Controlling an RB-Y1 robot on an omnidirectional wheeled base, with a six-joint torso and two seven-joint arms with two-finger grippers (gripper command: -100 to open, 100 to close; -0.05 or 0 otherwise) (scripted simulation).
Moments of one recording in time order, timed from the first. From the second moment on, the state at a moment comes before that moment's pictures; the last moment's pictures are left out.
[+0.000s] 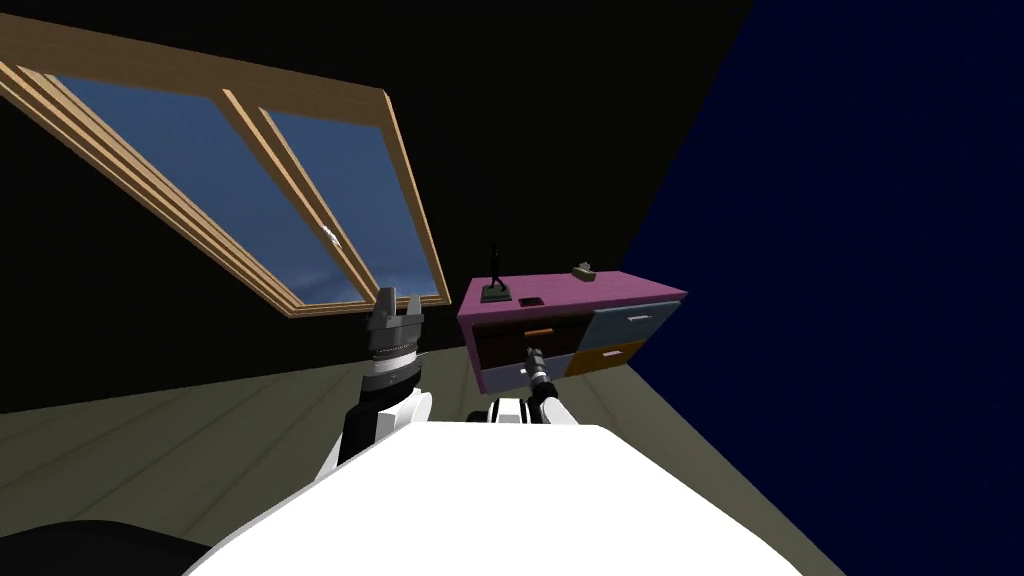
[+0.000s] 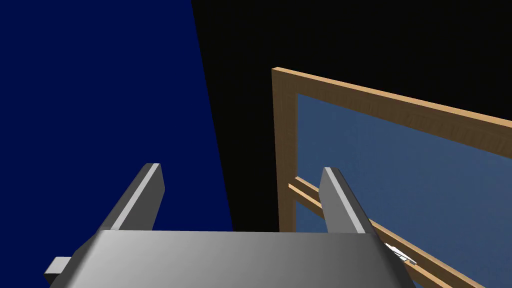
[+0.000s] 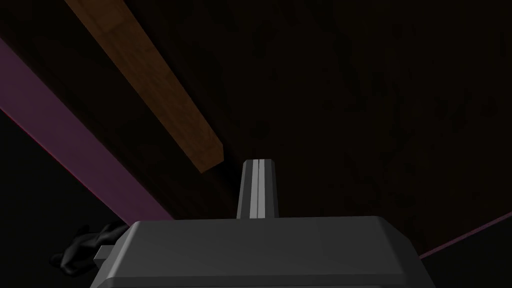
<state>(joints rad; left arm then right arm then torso) 0.52 -0.02 -0.03 -2.39 0.03 -0.56 -0.17 0.18 -0.24 0.63 -1.60 1.51 0.43 0.99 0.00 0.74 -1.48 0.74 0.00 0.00</state>
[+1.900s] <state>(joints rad) 0.52 -0.02 -0.03 -2.39 0.03 -0.56 -0.17 0.26 -0.41 0.57 -1.64 1.67 0.67 0.79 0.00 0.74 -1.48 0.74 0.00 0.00</state>
